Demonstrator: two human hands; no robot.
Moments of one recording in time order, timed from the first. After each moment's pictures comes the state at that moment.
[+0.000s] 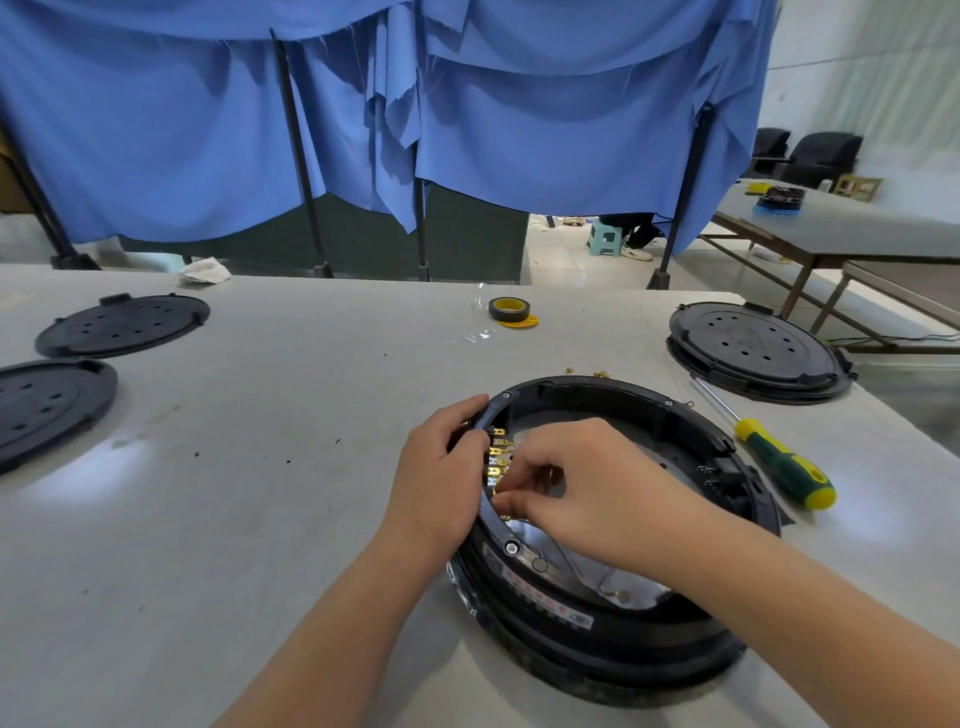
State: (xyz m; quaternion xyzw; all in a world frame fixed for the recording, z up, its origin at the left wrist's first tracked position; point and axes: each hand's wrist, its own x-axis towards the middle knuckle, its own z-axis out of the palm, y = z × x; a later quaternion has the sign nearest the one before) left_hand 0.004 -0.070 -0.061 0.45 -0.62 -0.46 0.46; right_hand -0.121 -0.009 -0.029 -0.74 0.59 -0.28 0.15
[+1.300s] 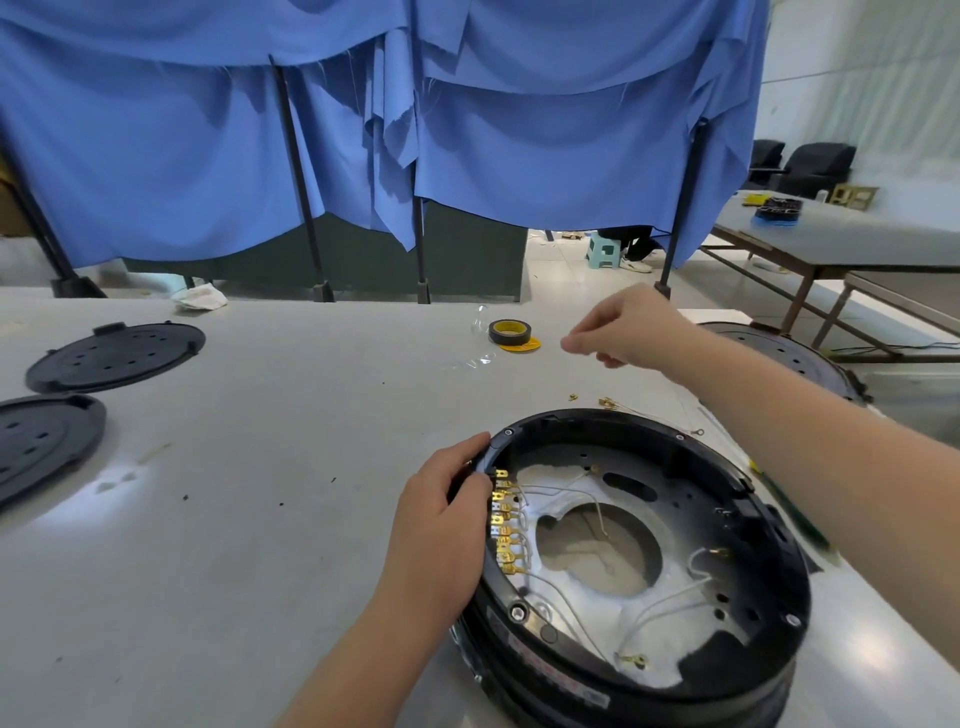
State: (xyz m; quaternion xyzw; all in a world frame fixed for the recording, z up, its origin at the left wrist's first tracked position) left_hand 0.005 -0.070 -0.063 0.46 -0.60 -0.48 0.45; right_hand -0.215 -0.132 0.030 -0.55 0.74 -0.34 0.18
